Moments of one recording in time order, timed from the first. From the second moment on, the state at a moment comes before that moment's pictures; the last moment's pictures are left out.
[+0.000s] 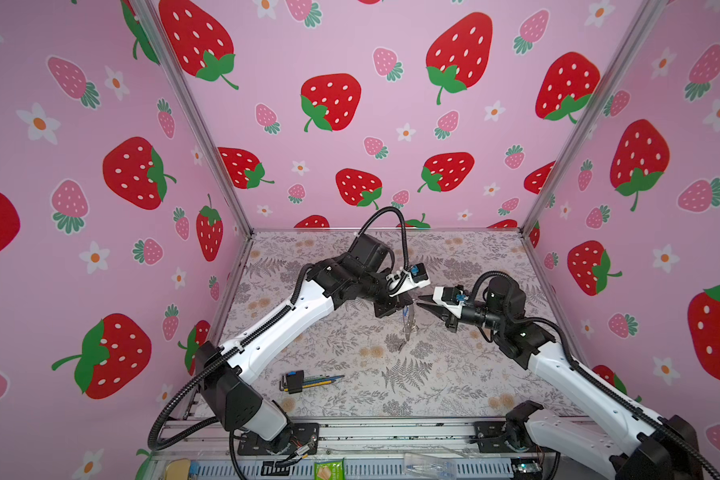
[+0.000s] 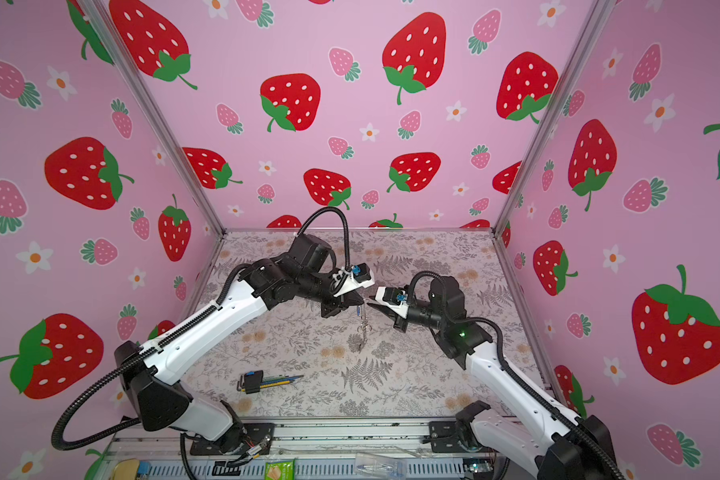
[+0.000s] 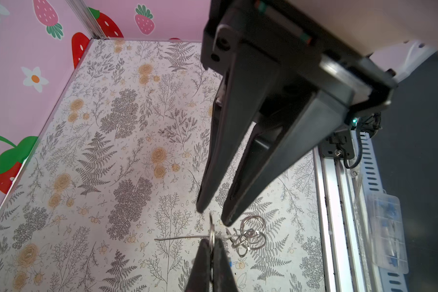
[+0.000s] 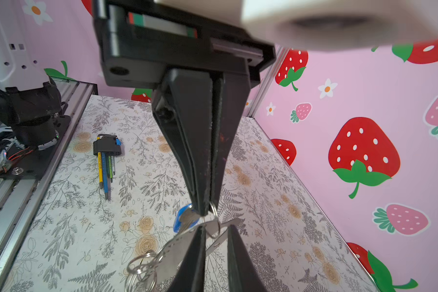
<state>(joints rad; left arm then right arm) -0.74 1.56 1.59 -0.87 0.47 0.57 0.60 1.01 0.72 0.08 -0.71 -0.51</state>
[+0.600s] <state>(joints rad) -0.77 1.59 1.65 -0.95 0.42 0.55 0.60 1.02 0.72 0.06 -0.69 -0.53</state>
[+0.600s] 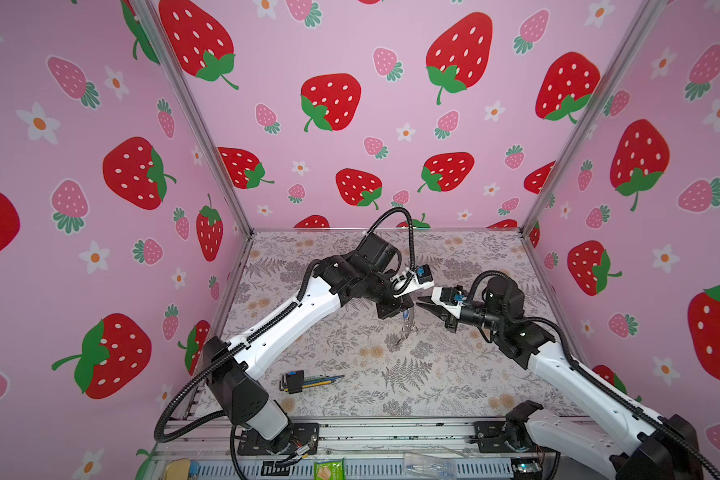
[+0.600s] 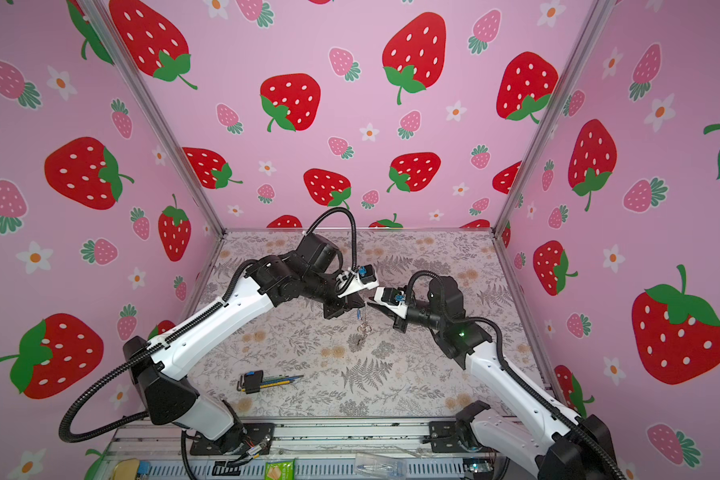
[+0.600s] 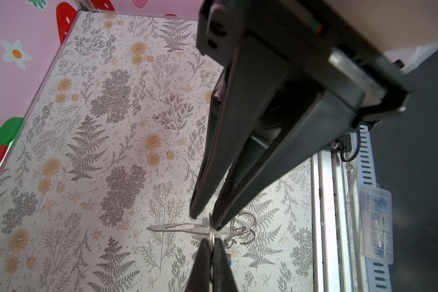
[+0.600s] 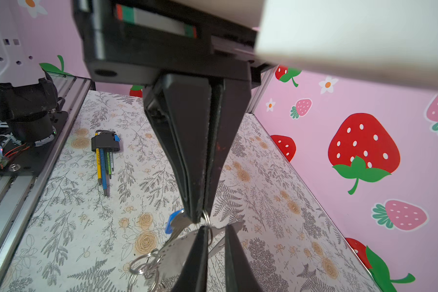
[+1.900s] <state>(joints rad) -0.73 1.36 1.24 -0.52 0.43 0.48 0.60 1.03 0.72 0.15 -0.69 -0.40</state>
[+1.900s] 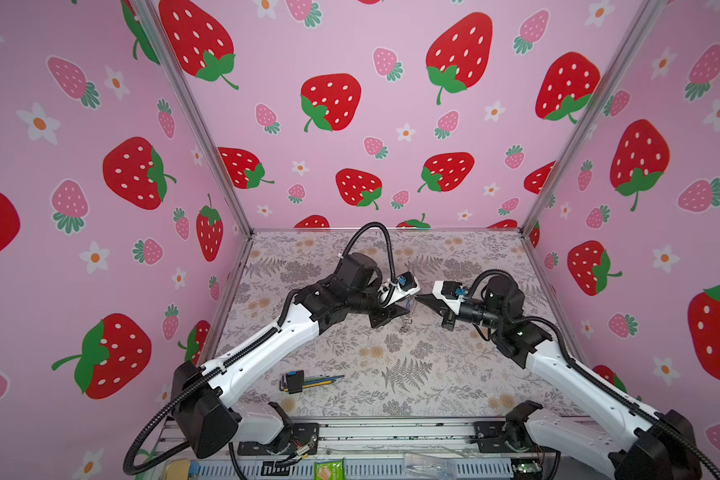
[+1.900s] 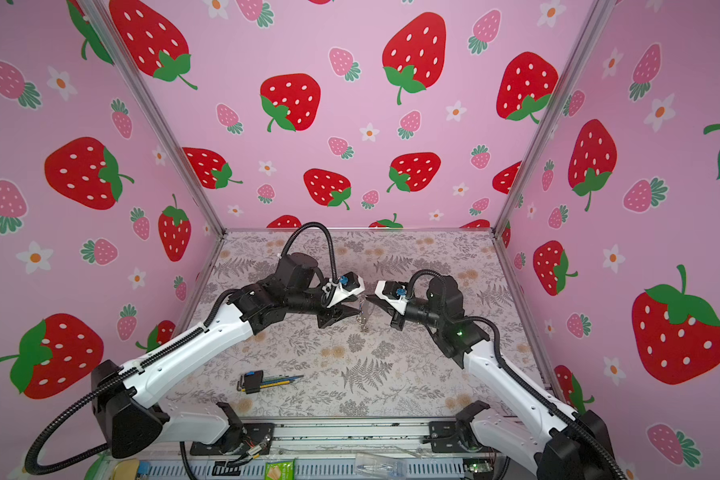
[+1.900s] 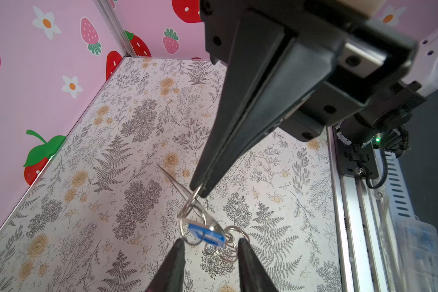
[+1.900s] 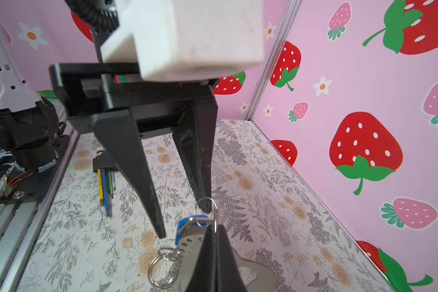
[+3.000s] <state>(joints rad) -0.70 1.34 1.20 -0.45 0.57 0.50 0.60 1.05 0.71 0.19 -0.82 -0.38</state>
